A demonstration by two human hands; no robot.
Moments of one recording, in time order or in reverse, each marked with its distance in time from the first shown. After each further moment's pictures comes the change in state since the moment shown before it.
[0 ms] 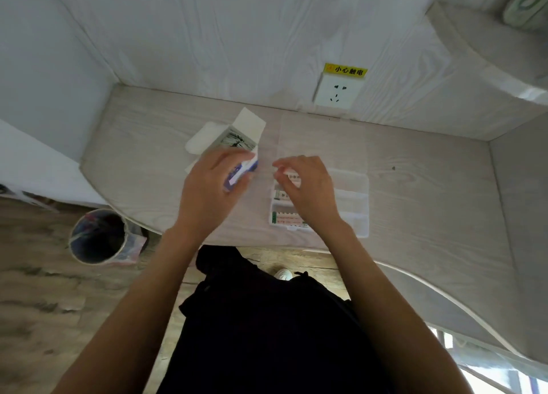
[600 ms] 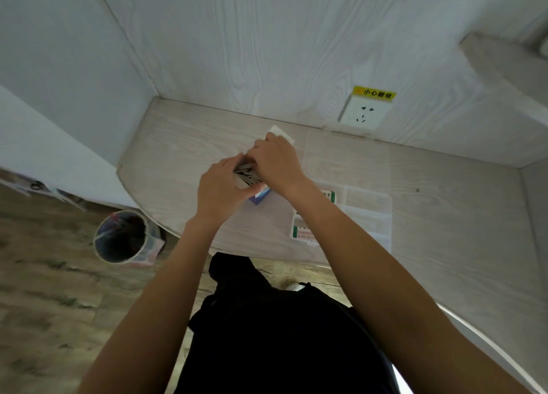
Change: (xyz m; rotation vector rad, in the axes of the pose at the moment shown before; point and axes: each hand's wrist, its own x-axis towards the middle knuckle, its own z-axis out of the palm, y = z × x) left_hand 0.012 -0.055 0.014 0.016 -0.199 -0.439; right_hand 0.093 -0.050 0.066 -0.546 -0.284 -0.420
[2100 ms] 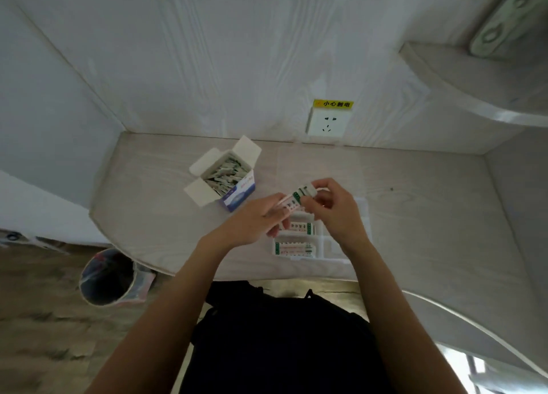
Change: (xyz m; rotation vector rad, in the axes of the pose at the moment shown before) left_hand -0.002 0.081 0.014 -0.484 -0.747 0.117; right_hand -0.134 0.056 -0.034 1.204 0.277 0.686
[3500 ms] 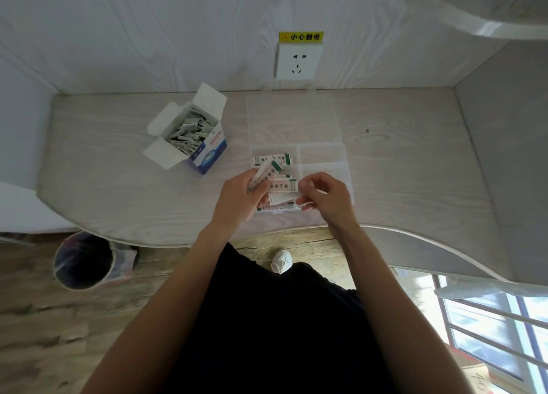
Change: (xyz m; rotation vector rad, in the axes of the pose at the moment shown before) left_hand 0.000 -0.046 0.047 0.102 0.330 0.039; right_hand -0.049 0.062 -0.003 0.186 0.182 0.306
